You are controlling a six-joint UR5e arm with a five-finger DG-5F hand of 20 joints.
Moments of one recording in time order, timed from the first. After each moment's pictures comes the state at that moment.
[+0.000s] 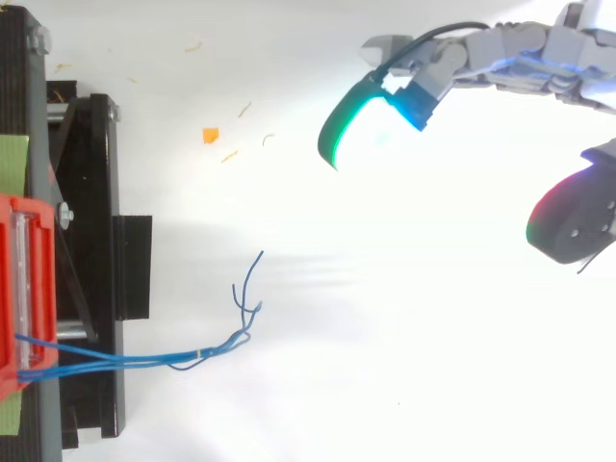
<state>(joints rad) 0.10 -1.90 -1.63 -2.79 -1.29 -0.19</state>
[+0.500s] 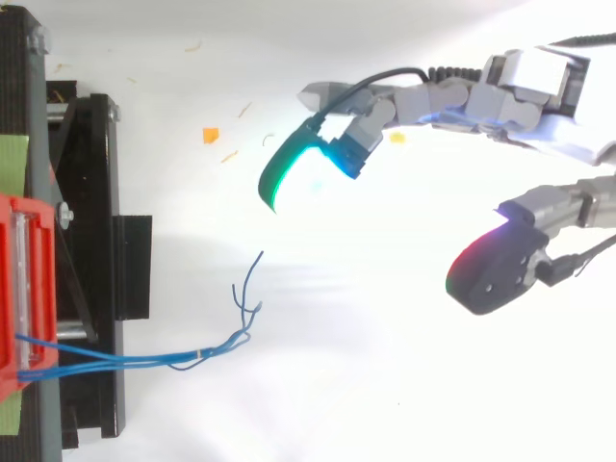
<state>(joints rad) 0.14 -1.99 -1.62 -2.65 -1.26 -0.22</state>
